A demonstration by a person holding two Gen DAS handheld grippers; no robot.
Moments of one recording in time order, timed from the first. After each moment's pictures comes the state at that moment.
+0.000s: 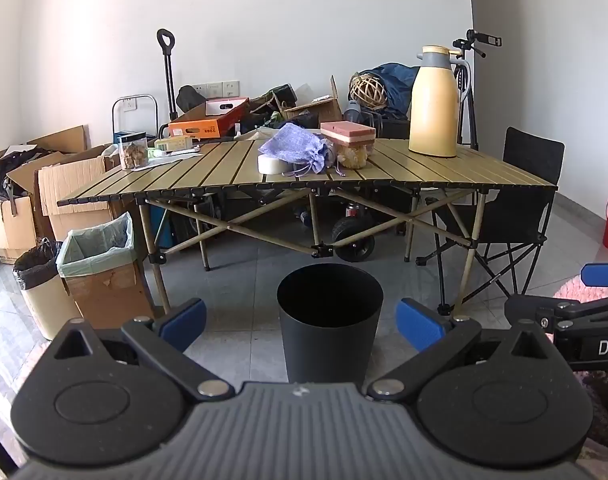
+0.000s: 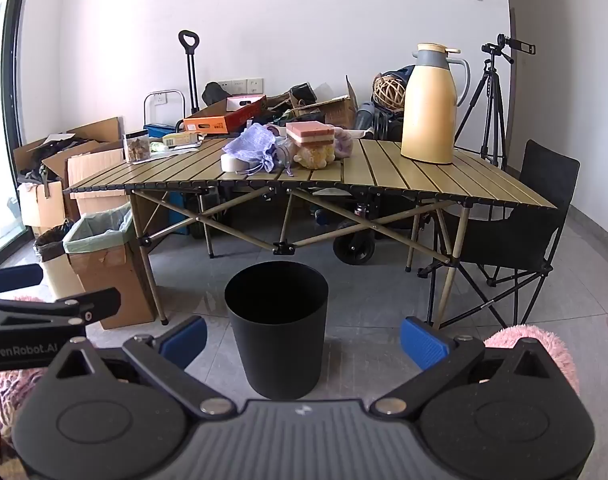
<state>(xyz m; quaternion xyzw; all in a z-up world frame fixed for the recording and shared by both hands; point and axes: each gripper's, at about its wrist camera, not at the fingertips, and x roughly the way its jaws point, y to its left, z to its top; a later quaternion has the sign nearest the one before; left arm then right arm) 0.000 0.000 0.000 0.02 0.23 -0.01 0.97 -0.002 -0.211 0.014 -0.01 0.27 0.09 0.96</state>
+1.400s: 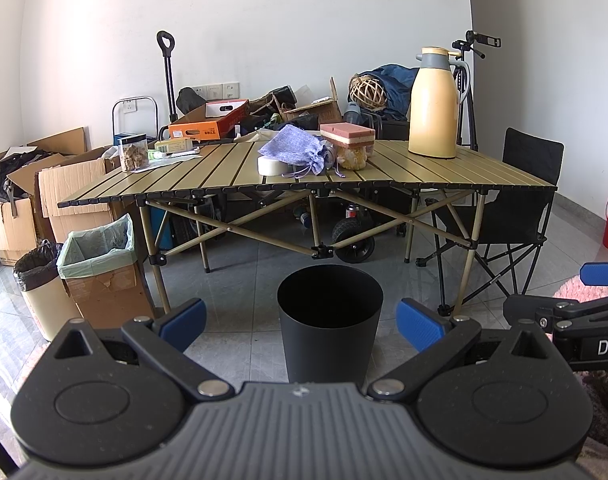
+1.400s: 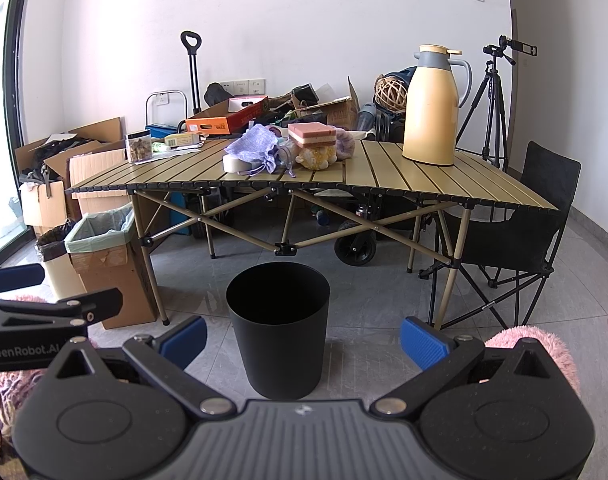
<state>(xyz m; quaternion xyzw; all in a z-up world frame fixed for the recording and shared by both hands) 0.002 0.002 0.001 0.02 0.23 -0.01 0.97 -0.003 -0.211 0.014 -0.01 0.27 0.09 0.96</state>
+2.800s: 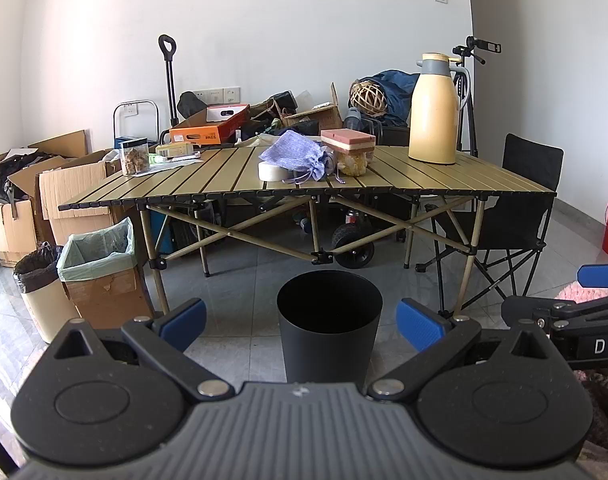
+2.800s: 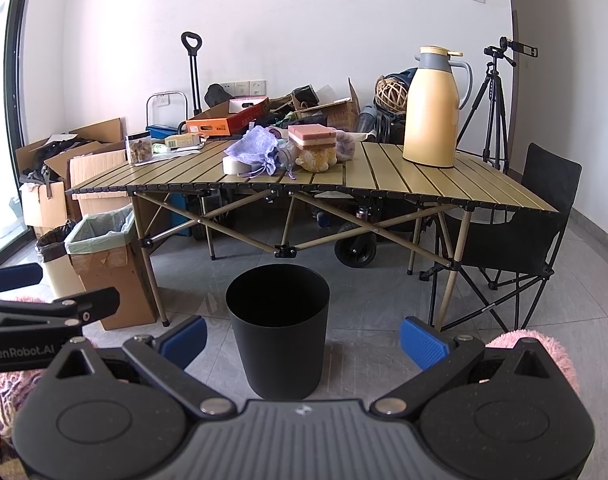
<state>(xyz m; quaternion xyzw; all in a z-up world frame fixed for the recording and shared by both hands) 0.002 0.002 0.015 0.02 0.22 0.00 0.97 0.001 -0.209 0.015 -0.01 0.27 0.09 0.96</state>
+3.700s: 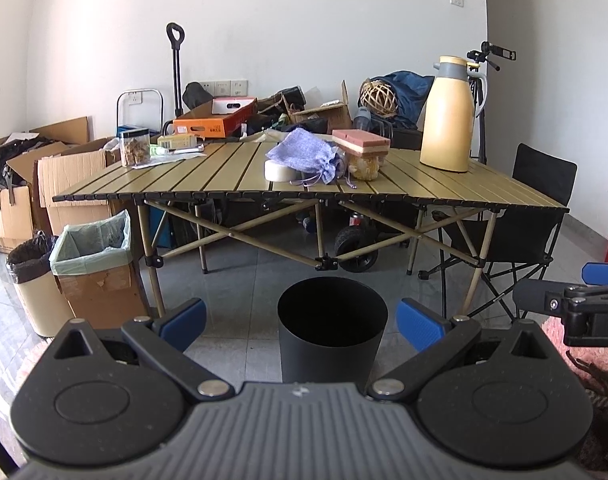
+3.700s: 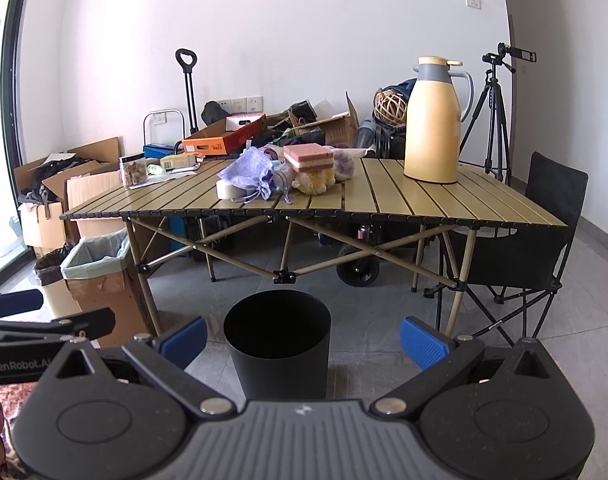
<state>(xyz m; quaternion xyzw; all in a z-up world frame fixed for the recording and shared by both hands) 0.041 0.014 0.010 -0.01 0.23 0.00 0.97 0.039 -0.213 0.018 0.01 0.25 0.10 0.96</state>
